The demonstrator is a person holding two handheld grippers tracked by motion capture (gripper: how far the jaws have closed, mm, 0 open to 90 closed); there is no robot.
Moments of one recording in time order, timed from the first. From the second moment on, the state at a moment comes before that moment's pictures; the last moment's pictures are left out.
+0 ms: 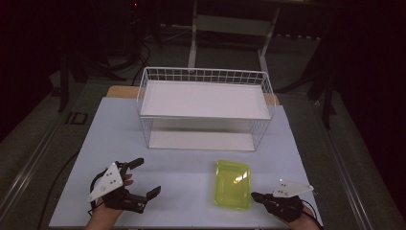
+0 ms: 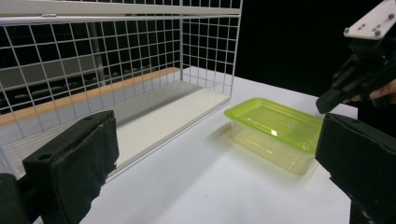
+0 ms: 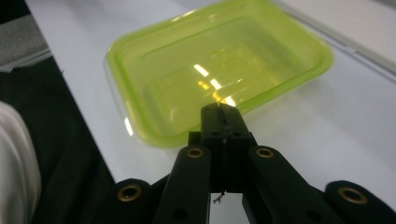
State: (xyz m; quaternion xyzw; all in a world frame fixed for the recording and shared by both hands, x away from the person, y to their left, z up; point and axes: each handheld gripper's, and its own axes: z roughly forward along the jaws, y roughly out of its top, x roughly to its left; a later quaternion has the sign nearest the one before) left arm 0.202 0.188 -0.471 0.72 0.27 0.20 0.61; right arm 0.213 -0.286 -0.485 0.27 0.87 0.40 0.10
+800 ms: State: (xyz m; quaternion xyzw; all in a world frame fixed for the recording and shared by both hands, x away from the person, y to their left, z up) left arm 0.199 0.187 -0.471 0.72 0.26 0.20 0.61; right arm 0.227 -0.230 -0.487 0.21 0.89 0.40 0.09
